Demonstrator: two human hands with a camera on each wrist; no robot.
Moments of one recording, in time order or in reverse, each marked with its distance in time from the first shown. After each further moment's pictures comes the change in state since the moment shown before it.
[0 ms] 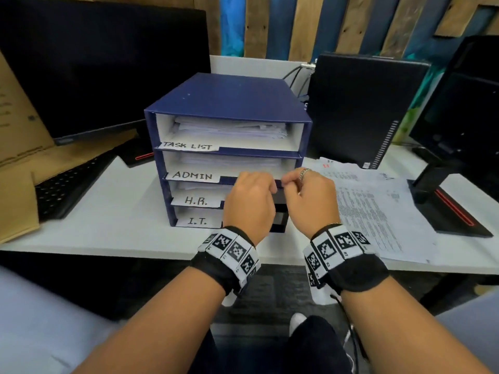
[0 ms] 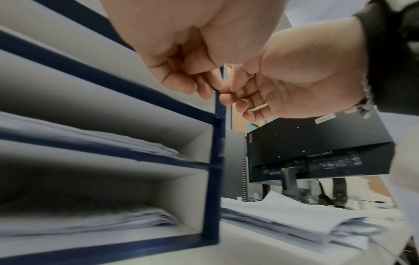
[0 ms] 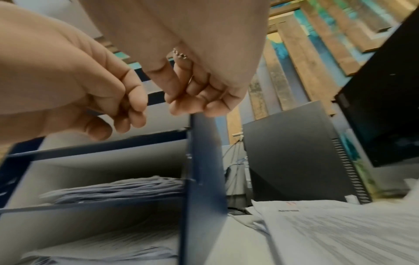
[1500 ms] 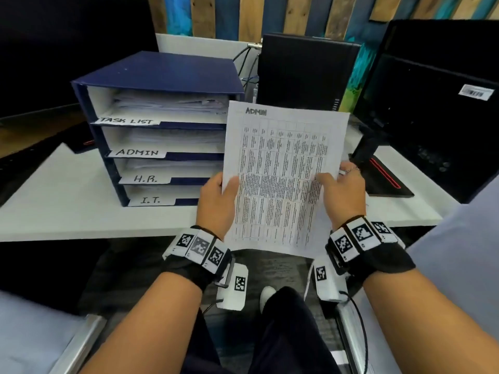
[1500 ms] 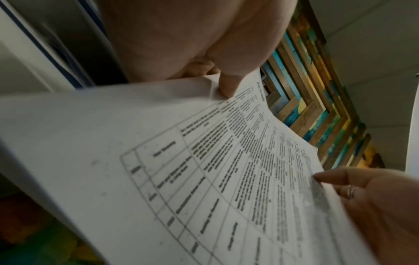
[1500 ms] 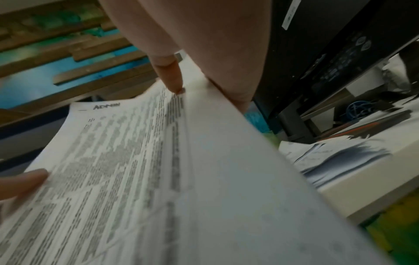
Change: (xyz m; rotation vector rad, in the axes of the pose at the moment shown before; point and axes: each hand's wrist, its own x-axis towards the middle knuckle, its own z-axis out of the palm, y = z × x) left_hand -0.044 0.038 0.033 -0.677 -0.153 -0.594; right_hand -0.040 0.096 -0.105 0.421 0.278 0.483
